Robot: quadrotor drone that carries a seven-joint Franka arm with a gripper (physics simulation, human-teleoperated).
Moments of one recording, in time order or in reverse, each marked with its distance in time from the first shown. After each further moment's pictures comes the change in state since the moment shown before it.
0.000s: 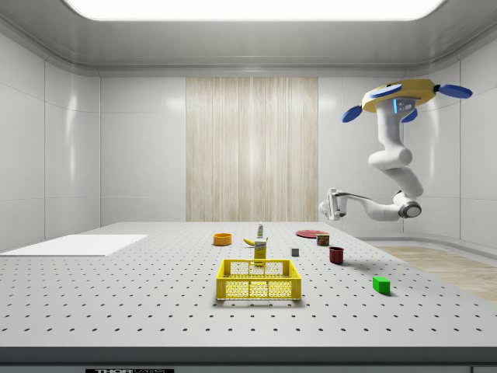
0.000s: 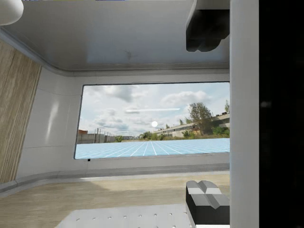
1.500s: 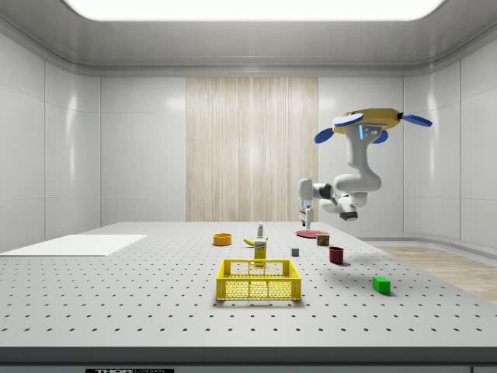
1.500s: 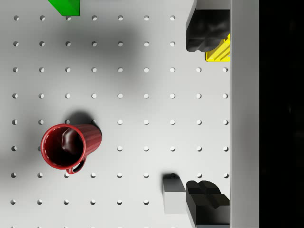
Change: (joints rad) arm -0.777 -0.287 0.572 -0.463 -0.918 -0.240 0.594
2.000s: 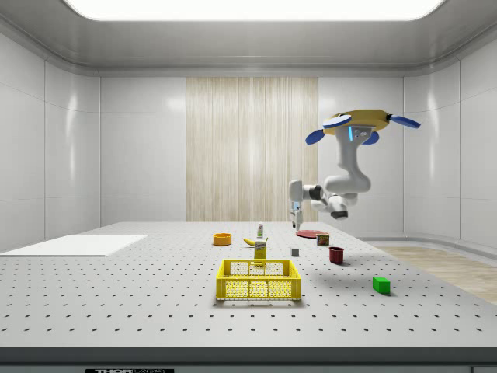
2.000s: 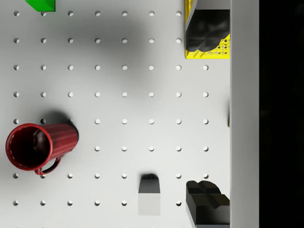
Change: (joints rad) arm -0.025 -0.053 0.020 0.004 0.026 0.043 0.022
